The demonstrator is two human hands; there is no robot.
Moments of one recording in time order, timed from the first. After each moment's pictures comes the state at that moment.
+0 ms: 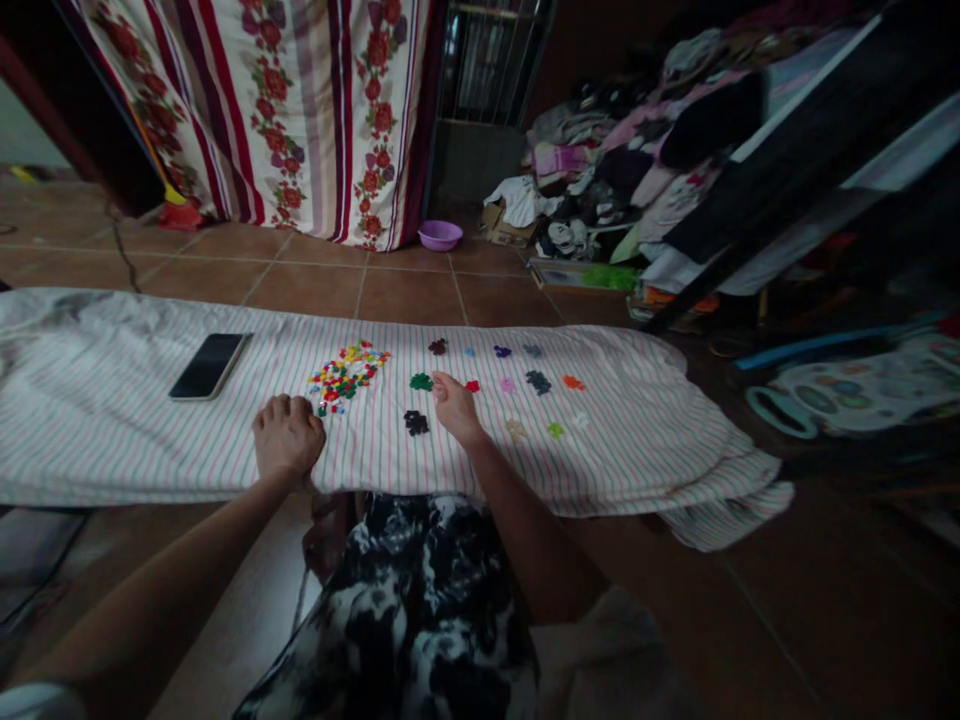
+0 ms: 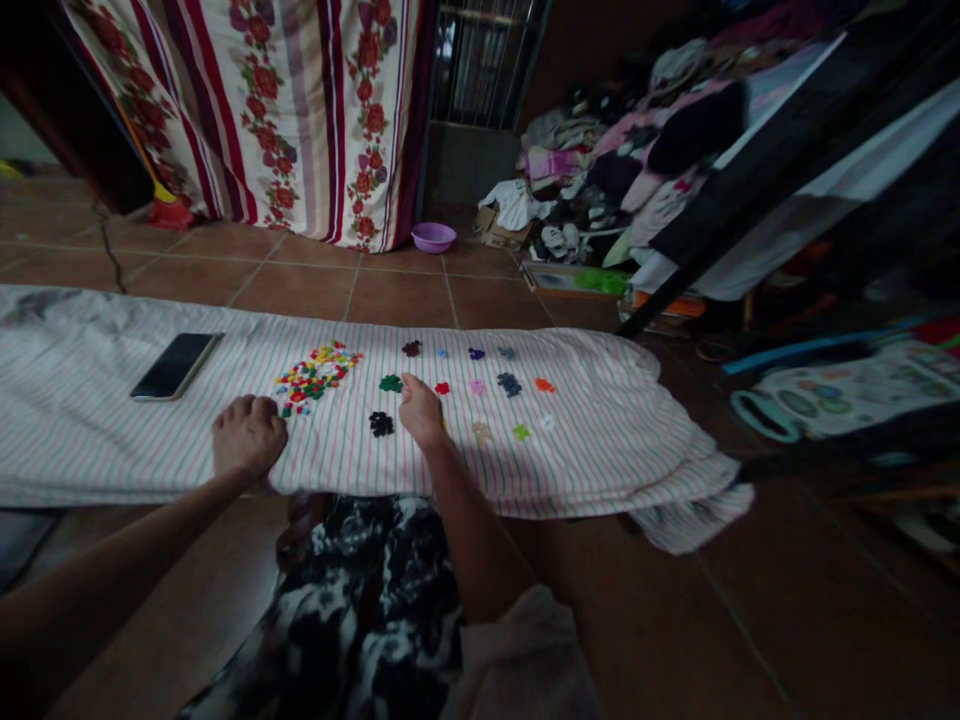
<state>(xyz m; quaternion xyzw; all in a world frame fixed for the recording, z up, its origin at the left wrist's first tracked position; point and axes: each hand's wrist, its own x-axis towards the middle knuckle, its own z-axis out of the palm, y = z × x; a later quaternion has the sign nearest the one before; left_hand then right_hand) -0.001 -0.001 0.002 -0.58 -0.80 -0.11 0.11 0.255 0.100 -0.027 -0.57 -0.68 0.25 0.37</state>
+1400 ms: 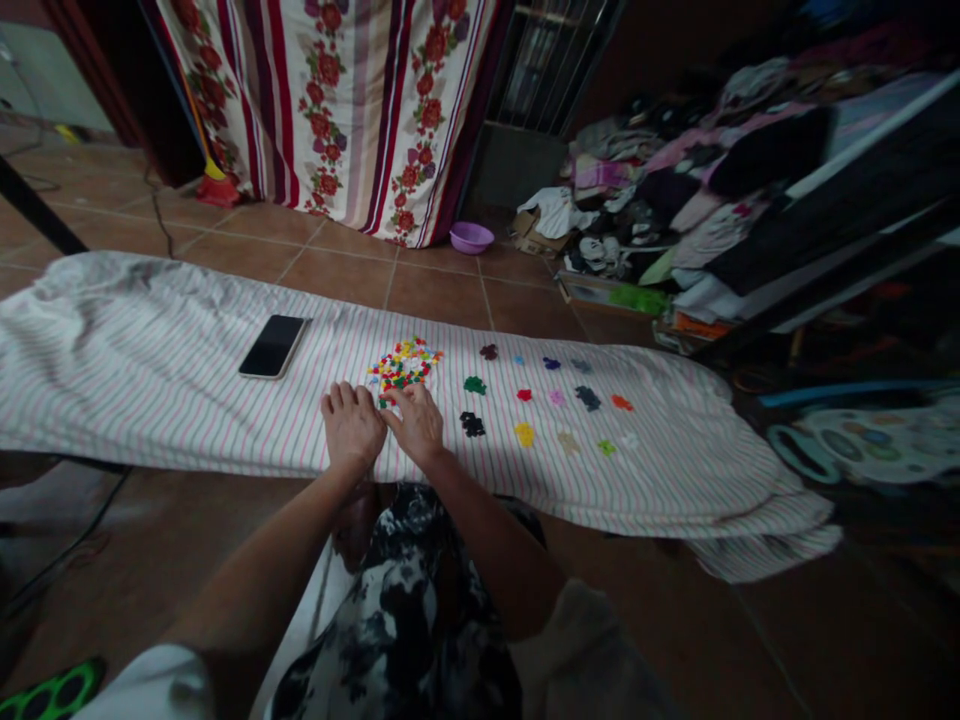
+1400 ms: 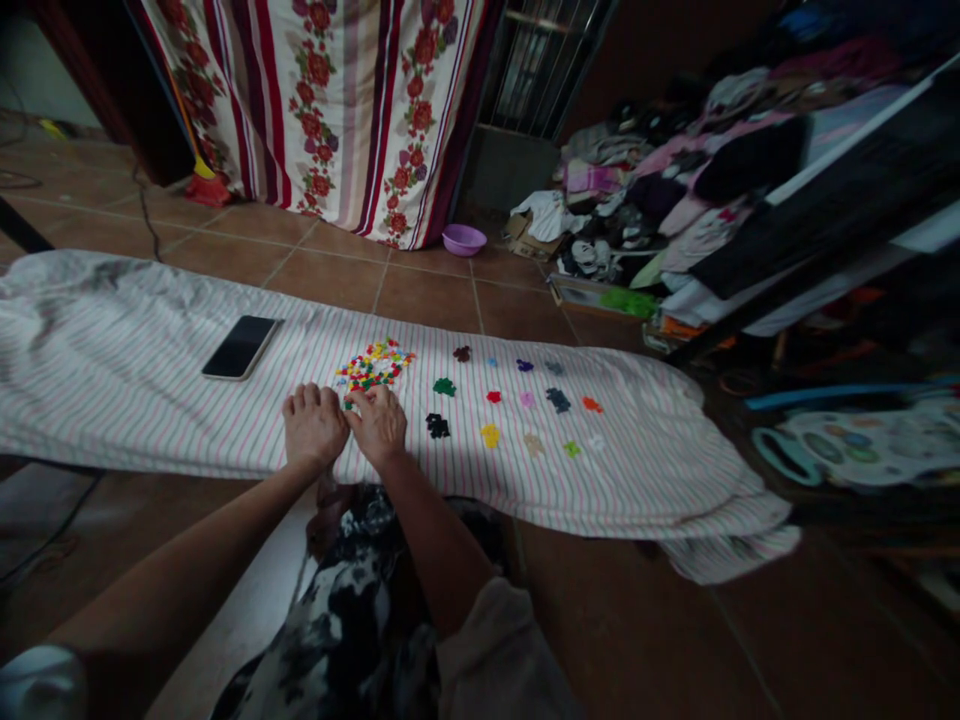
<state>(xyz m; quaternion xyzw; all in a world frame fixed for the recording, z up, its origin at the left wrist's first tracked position) -0.005 -0.001 -0.002 -0.59 -0.79 -0.15 0.09 0.104 0.035 -0.001 -0.52 -0.81 0.10 0.24</state>
